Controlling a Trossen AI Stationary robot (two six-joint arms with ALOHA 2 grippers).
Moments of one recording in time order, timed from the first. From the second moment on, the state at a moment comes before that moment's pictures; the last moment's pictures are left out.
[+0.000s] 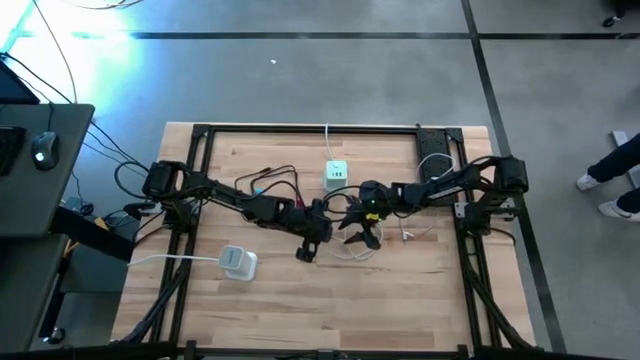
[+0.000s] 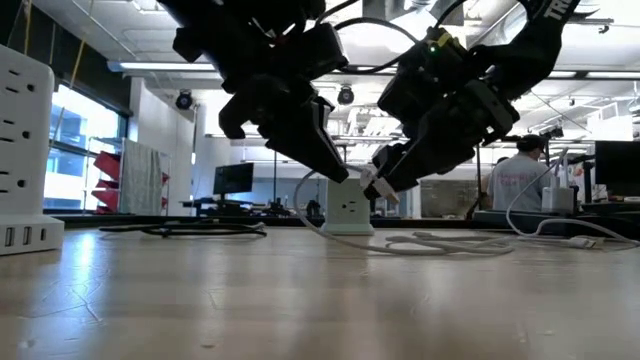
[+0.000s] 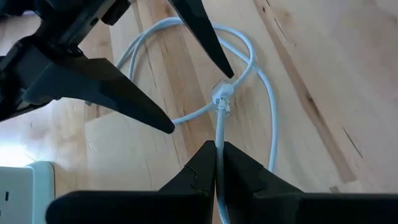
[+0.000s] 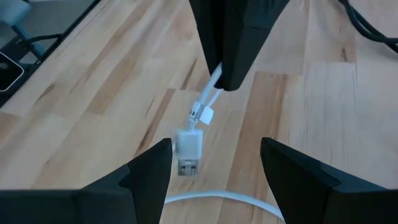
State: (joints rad) left arm -0.12 1.81 1.09 -0.10 -0.09 0.30; right arm -0.09 1.70 0.69 0.31 -0.49 -0.11
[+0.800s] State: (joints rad) left arm -0.12 1.81 1.09 -0.09 -0.10 0.30; right arm -0.04 1.70 0.69 0.36 -0.46 -0.07
